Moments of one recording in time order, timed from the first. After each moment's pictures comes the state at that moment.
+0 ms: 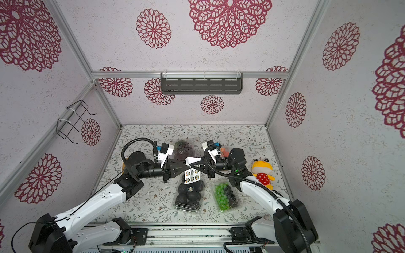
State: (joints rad) left arm -0.64 1.12 0.75 0.39 0.81 -0.38; right arm 0.52 1.23 0.72 0.73 -1.16 0.48
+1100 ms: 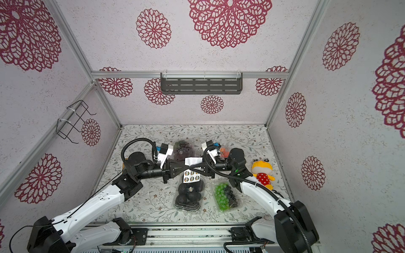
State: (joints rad) left arm -0.64 1.10 0.75 0.33 0.77 -0.36; right arm 0.52 1.22 0.72 0.70 -1.15 0.50
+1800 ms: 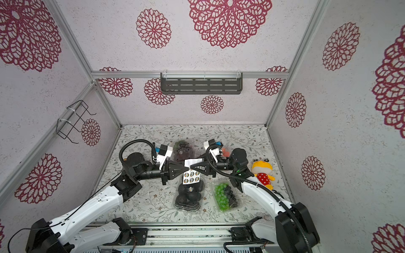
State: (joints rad) left arm -0.65 1.08 0.75 0.32 0.80 -0.34; right arm 0.50 1.21 0.72 0.73 -1.15 0.53
